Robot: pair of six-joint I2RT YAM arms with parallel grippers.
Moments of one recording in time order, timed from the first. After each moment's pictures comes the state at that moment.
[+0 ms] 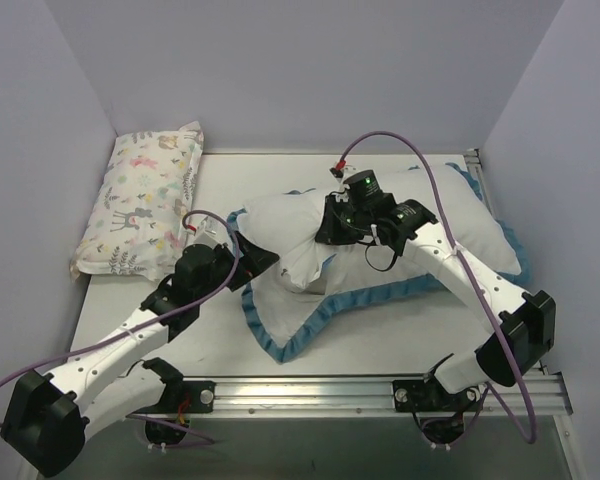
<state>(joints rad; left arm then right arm) -0.59 0.96 0.56 0.00 0.04 -1.03 0.64 1.45 1.33 -0.63 -0.13 0.46</state>
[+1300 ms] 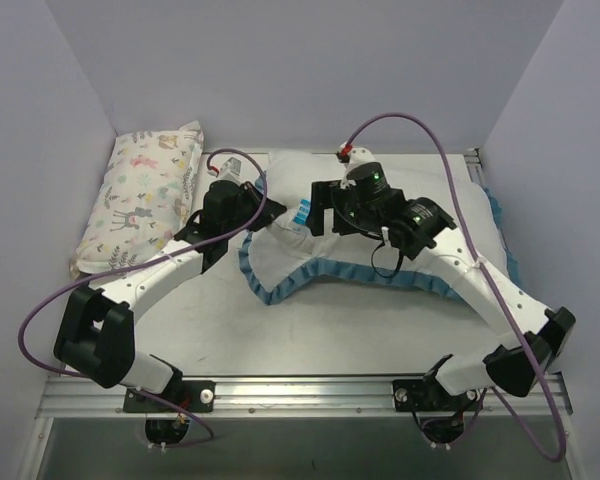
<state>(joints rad) -0.50 1.45 0.99 0.13 0.08 -0.95 0.71 1.43 1.48 -0.70 0.09 0.41</state>
